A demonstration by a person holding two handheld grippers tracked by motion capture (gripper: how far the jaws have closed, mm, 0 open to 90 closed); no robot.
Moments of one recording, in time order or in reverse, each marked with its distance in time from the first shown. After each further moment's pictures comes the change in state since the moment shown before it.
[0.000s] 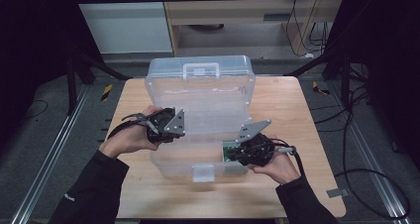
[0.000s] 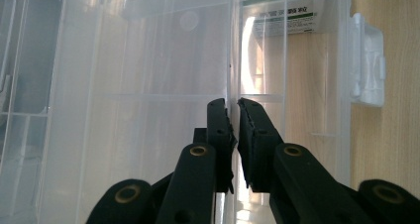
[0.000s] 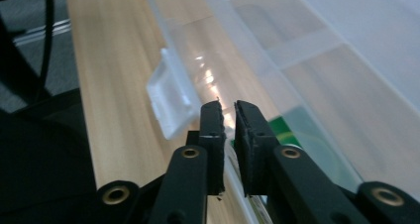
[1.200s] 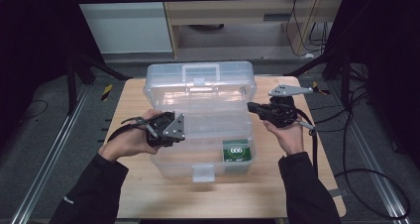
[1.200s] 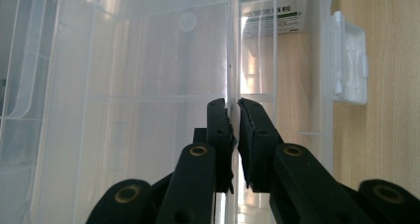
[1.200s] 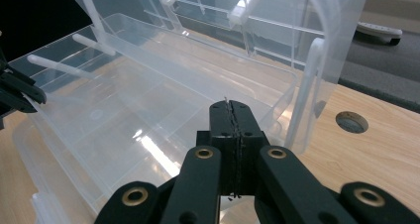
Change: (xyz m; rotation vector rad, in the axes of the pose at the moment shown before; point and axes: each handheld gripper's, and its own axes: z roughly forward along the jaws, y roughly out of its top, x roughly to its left) left arm -0.008 -0.003 0.002 -0.009 -0.030 0.011; right arm -0.081 0.010 -0.044 -0.322 -0.277 0.311
